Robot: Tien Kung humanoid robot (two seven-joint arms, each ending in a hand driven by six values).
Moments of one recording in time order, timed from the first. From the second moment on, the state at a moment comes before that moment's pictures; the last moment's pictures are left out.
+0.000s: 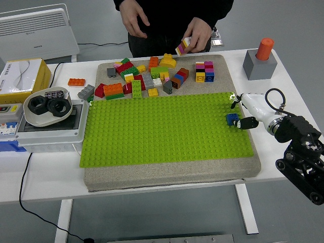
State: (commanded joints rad) left arm -0.03 0.05 -1.57 -0.18 1.48 -0.12 0.26; right arm 0.43 -0.33 0.94 1.21 -2.12 -0.02 -0.19
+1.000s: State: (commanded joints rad) left arm -0.03 0.05 -1.57 -0.18 1.48 -0.12 0.26; right arm 0.45 -0.33 0.90 1.16 -2.12 0.00 -0.19
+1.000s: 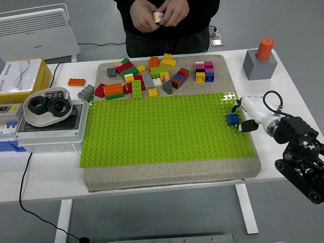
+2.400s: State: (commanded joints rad) left arm -0.04 0.06 -1.57 -0.18 1.48 -0.12 0.25; right arm 0.47 -0.33 0.86 1.13 -2.09 -0.01 -0.18
